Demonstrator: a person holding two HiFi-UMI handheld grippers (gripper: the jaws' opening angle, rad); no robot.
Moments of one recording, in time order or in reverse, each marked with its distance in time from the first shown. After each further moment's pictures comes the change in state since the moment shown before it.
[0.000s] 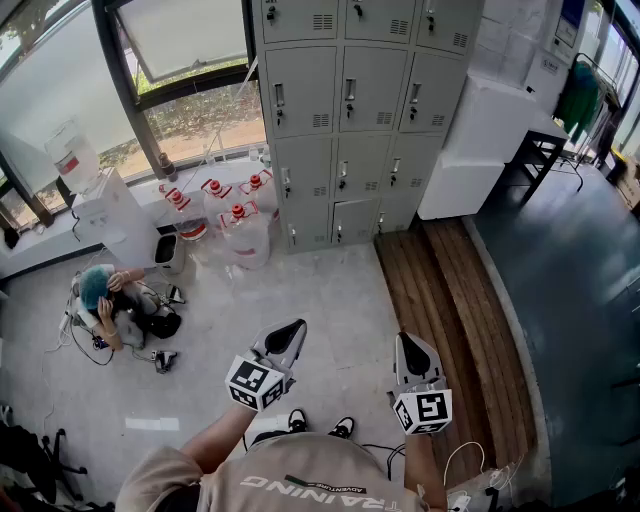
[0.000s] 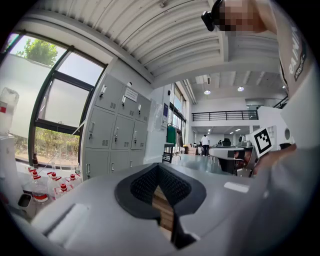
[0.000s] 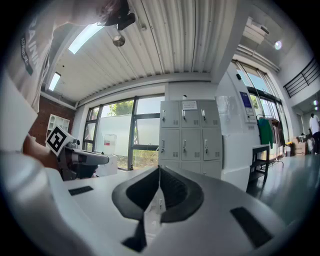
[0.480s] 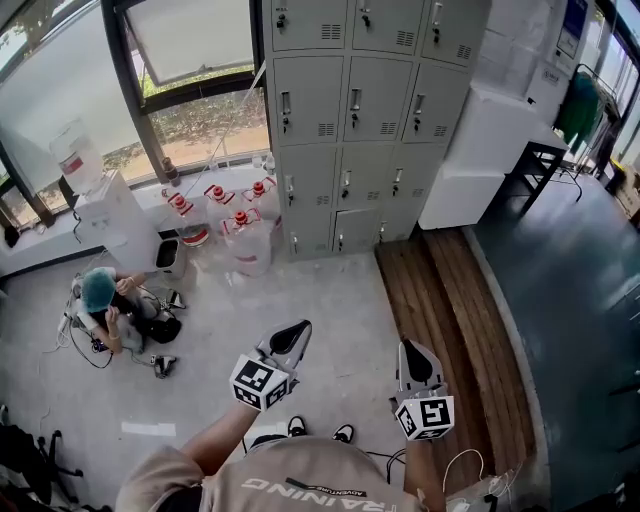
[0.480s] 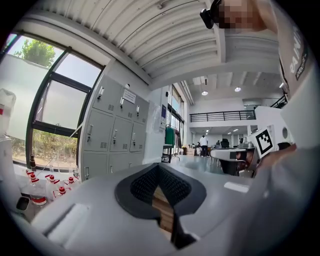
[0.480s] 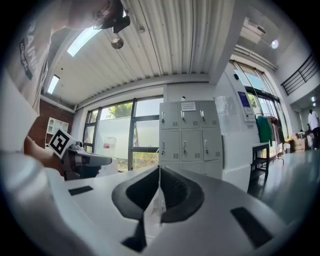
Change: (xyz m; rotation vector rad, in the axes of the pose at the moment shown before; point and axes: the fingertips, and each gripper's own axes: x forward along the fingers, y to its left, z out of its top) left arm 0.000 0.009 0.007 0.020 -0.014 -0.031; right arm 0.000 0.010 -0.001 0.035 -0.024 -0.015
